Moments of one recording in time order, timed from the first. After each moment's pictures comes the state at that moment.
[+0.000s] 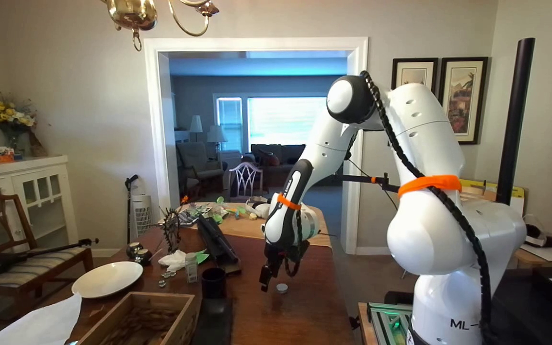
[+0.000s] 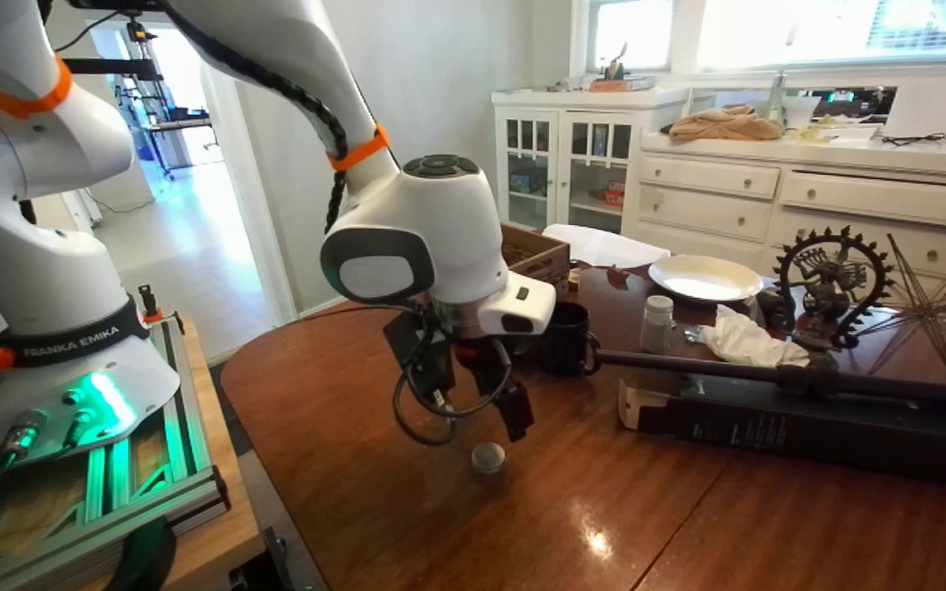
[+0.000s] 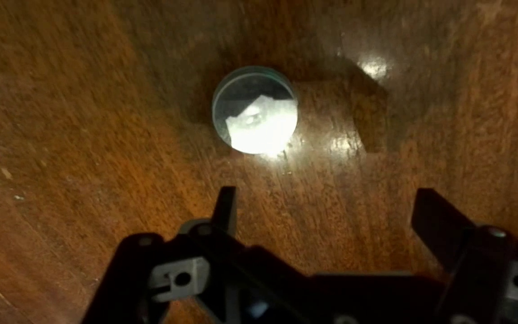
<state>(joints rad) -1.08 0.50 0.31 -2.39 -0.18 3.00 -0.45</state>
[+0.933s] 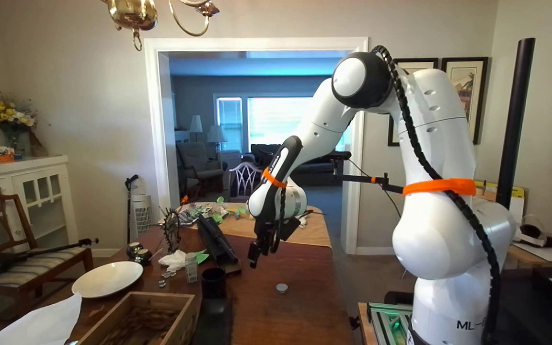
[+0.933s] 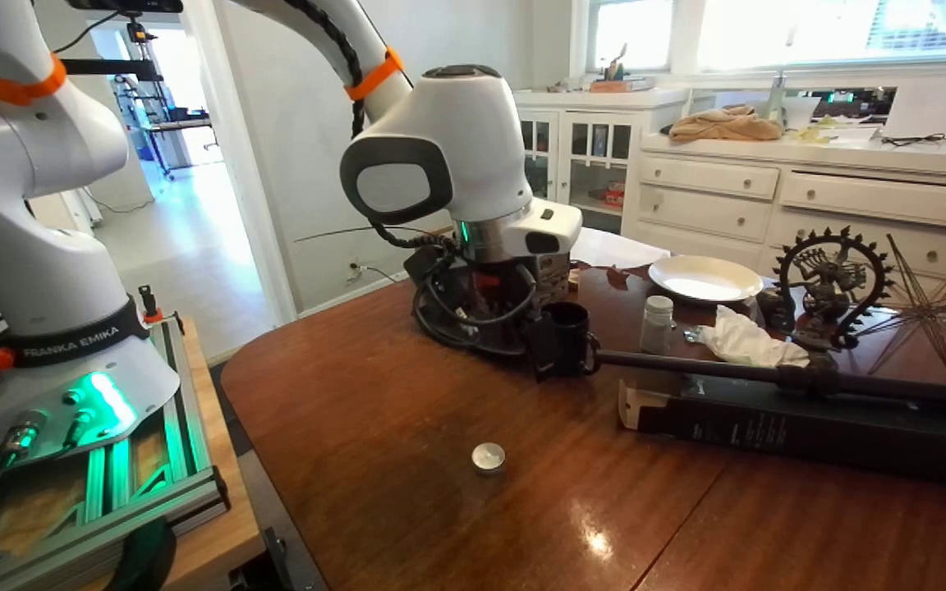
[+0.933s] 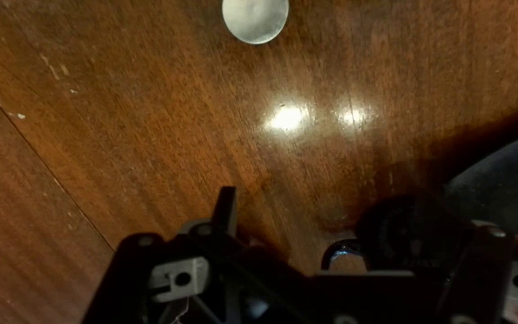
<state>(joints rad) -0.91 0.32 0.23 -2.36 0.05 2.87 -0.52</state>
